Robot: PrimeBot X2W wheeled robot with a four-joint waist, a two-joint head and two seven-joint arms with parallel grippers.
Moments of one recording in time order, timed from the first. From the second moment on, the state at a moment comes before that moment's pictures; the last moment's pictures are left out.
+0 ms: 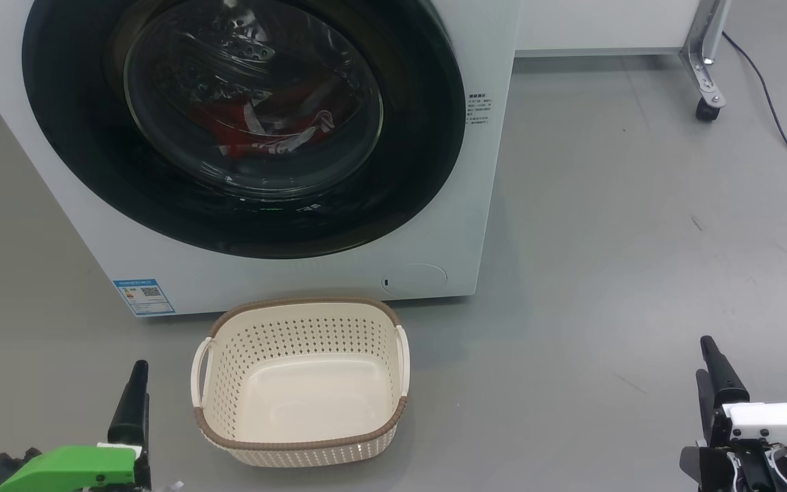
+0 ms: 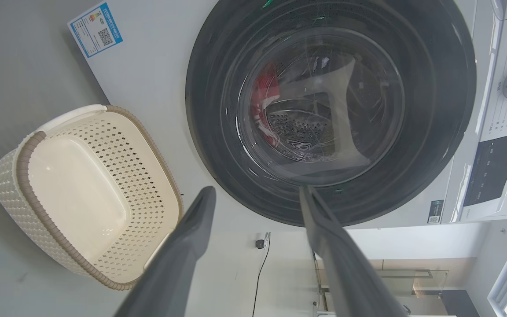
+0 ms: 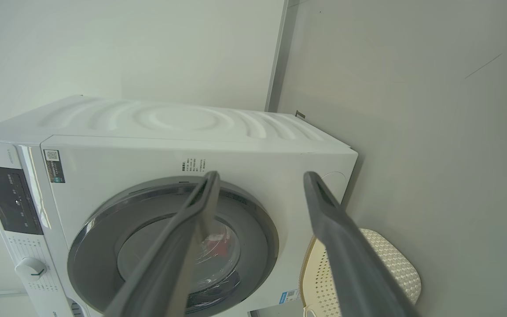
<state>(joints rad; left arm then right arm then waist) -0.01 0.03 0.02 0.30 -1.57 -0.12 0.03 -0.01 -0.04 -0.10 0.32 1.54 0.12 0.04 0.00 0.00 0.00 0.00</state>
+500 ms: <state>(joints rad) -0.02 0.09 -0.06 0.29 -1.32 -0.12 -0.03 -0.01 -0.11 -0.03 0.33 1.32 0.11 -0.02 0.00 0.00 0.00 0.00</state>
